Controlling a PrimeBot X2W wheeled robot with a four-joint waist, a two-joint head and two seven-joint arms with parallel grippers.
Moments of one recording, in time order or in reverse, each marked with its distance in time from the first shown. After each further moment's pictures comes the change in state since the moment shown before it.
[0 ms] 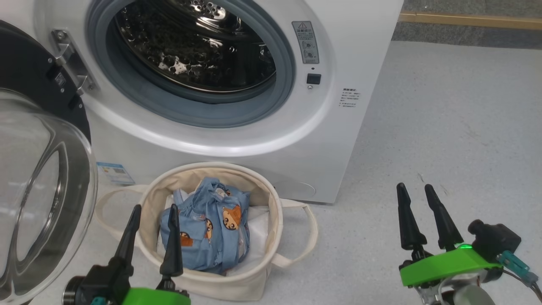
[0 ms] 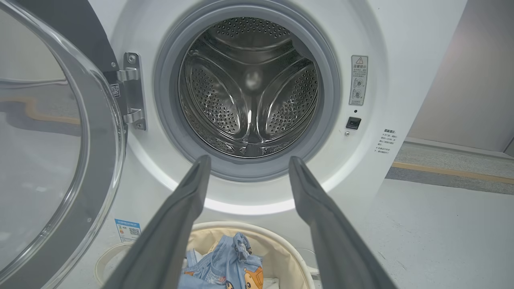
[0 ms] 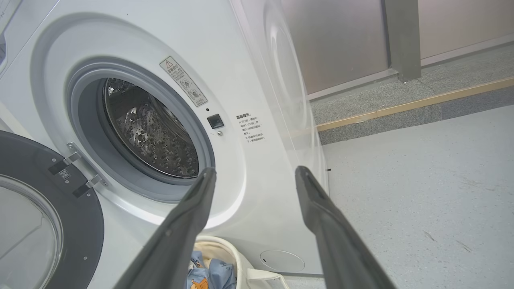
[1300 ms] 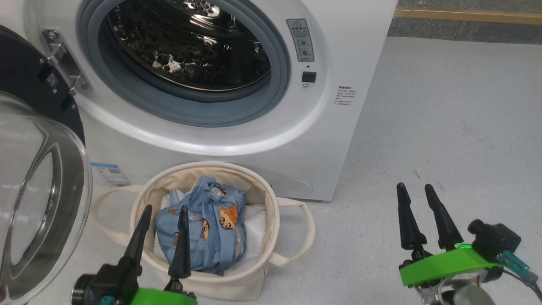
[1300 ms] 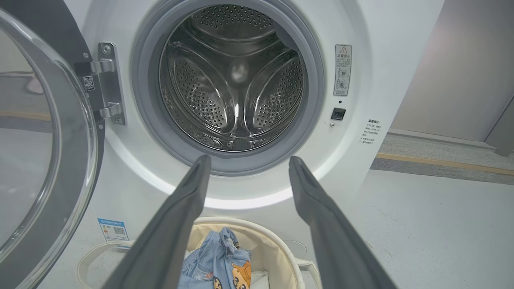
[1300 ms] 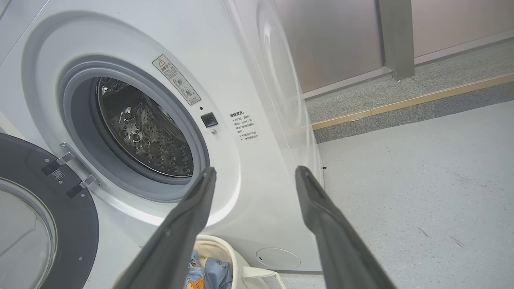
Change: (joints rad) left arm -0.006 0.000 -0.029 0.013 0.006 -0.012 0.000; right arm -0.002 0.000 -0.001 0.003 0.000 0.000 0.000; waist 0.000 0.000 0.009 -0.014
